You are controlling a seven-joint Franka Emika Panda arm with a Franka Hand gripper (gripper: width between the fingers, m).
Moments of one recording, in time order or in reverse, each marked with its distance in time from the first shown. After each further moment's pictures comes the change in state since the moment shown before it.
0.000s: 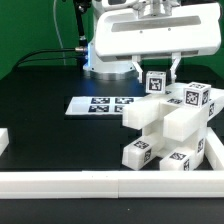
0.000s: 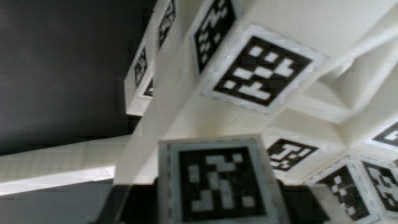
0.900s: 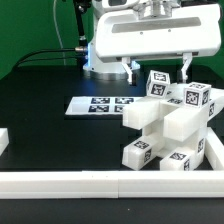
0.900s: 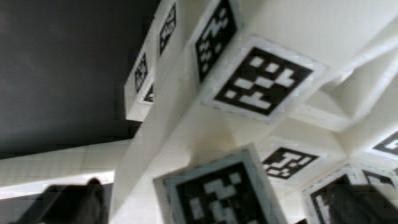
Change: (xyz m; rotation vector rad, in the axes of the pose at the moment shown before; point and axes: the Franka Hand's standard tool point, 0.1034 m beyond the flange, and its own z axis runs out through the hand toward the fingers) arm -0.003 0.000 0.002 0.001 -0.022 -0.005
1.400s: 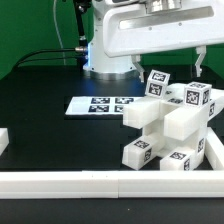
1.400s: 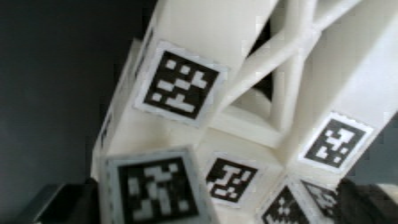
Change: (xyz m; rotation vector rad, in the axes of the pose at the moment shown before) arm 0.012 -0.016 -0.007 0.055 -0.377 0.062
